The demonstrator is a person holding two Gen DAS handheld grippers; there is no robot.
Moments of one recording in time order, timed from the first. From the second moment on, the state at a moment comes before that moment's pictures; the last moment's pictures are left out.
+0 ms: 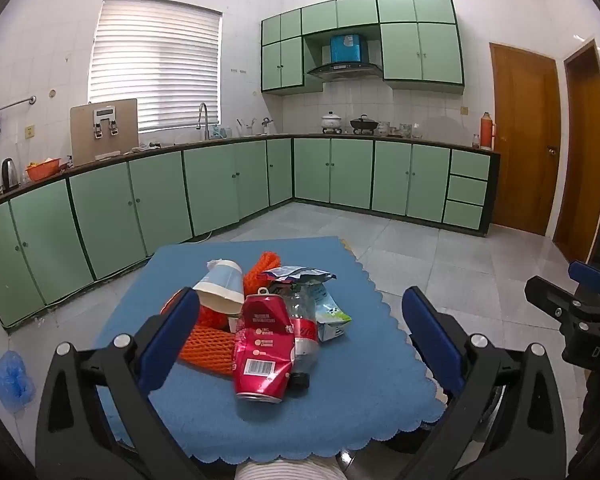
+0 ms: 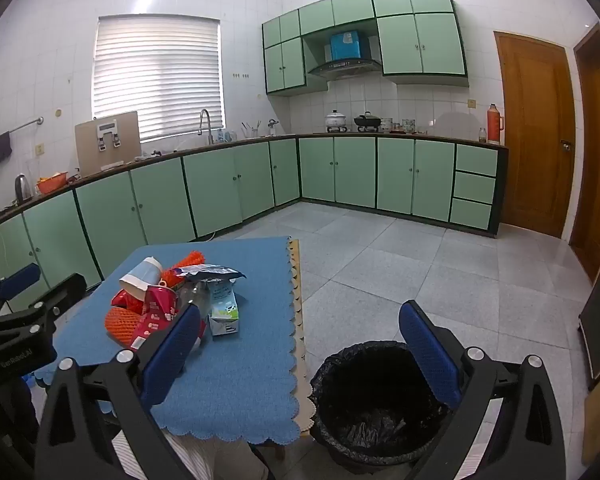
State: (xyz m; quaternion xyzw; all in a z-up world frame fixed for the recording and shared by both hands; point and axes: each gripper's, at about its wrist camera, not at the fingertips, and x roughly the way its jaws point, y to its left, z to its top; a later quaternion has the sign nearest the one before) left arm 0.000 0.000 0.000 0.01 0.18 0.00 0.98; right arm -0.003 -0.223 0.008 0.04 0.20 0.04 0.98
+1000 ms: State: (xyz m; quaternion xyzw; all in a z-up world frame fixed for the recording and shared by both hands) left arm 0.004 0.007 0.000 0.02 0.18 0.00 0.98; right arm 0.004 -0.223 0.004 0.04 0.21 0.04 0.98
